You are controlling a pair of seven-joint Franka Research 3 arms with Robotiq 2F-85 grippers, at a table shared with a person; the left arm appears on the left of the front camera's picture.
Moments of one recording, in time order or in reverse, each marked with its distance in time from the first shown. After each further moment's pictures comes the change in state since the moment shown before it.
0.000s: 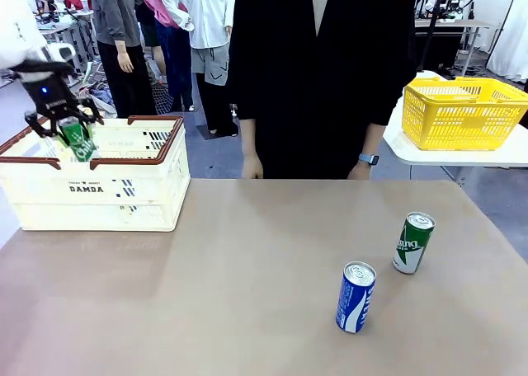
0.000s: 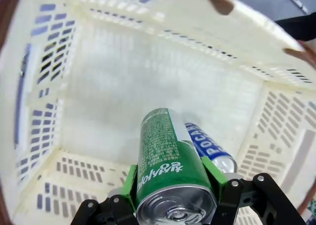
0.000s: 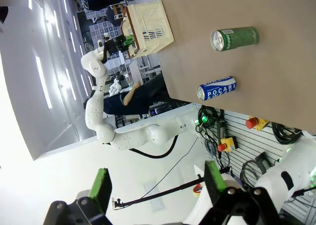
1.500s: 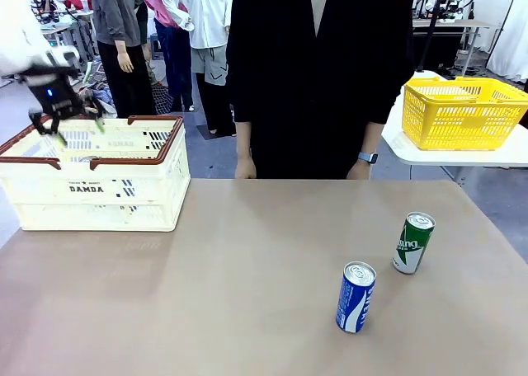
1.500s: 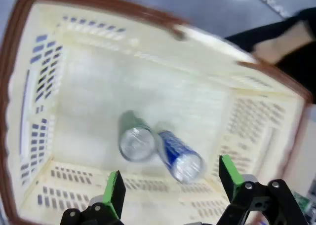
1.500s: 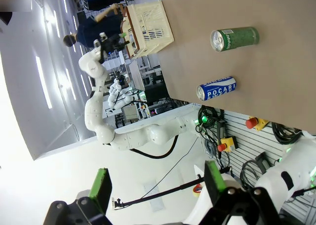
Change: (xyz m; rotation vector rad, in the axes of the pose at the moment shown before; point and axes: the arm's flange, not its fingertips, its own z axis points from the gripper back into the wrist) left arm 0.003 -0.005 0.050 -0.129 -0.072 -0.035; right arm 0.000 0.000 0.000 0.000 0.000 0.000
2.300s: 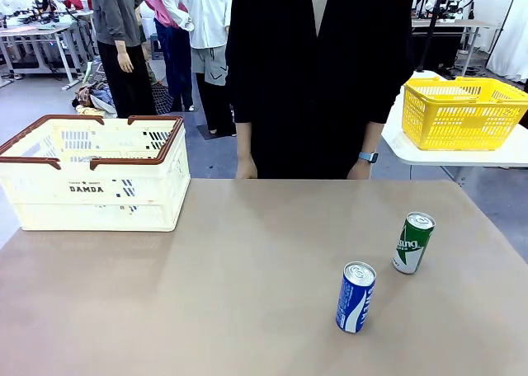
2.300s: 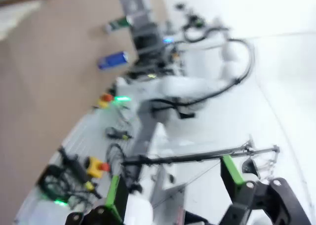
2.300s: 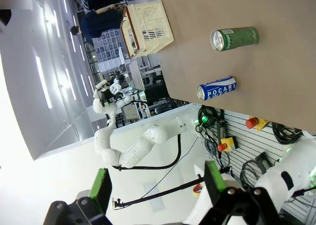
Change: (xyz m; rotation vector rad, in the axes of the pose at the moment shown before) left arm -0.215 0.173 0.132 -1.087 0.531 -0.423; right arm 0.000 0.000 0.000 0.000 0.000 0.000
